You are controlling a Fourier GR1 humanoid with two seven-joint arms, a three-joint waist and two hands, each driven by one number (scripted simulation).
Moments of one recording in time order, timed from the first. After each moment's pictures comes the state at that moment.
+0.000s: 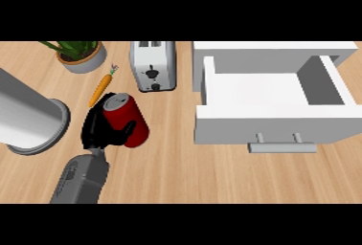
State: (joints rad) left arm -0.32 0.00 0.14 -1.12 0.31 -0.08 -0.23; right arm 0.45 -0.01 -0.71 -2.27 -0.54 0.49 0.25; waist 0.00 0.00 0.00
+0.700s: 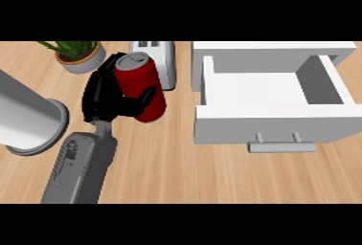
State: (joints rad) left arm -0.48 0.00 0.00 -1.43 0.24 0.22 0.09; right arm 0.47 -0.01 -0.73 -2.27 -0.58 0.50 0.23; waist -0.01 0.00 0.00
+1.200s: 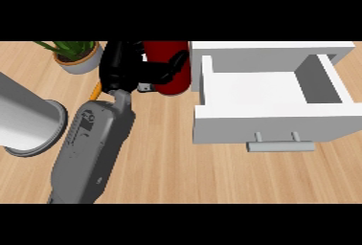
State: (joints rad) left arm -0.74 0.00 -0.04 -1.35 0.21 0.37 0.21; right arm 0.46 -0.01 -0.71 -2.31 -0.58 0.47 0.27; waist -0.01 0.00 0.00
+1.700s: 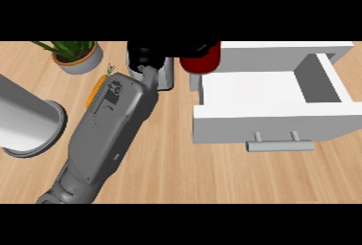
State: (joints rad) left arm -0.98 0.00 -0.10 -1.13 0.27 0.49 0.18; right arm 0.42 -0.02 -0.70 -2.27 -0.55 0.47 0.27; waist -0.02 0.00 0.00
